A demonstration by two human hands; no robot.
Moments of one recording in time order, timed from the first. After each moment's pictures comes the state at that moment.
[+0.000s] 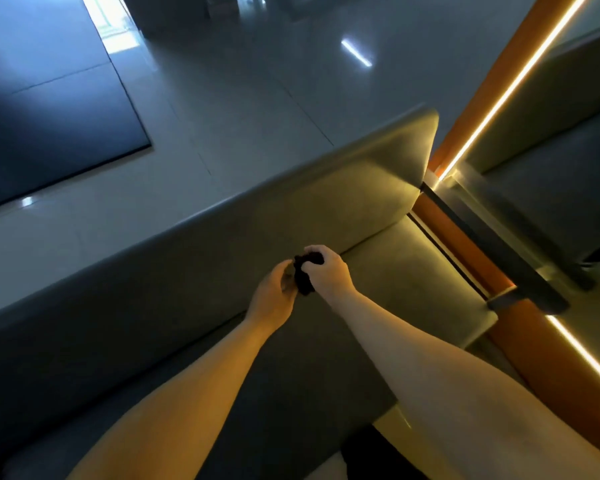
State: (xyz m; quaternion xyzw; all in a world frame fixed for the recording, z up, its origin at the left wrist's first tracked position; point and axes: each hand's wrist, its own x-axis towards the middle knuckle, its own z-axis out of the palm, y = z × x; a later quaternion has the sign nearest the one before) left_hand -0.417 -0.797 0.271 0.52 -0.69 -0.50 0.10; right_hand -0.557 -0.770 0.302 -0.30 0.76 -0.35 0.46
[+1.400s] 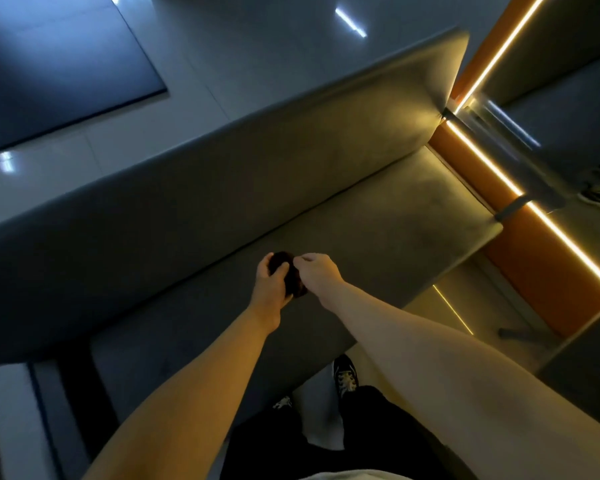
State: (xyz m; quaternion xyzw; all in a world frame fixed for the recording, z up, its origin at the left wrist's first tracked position) left_hand -0.120 -0.587 0.271 0.56 -0.28 -0.75 0.24; right_hand -0.232 -0.569 0.299 -0.22 0.79 -0.27 0.50
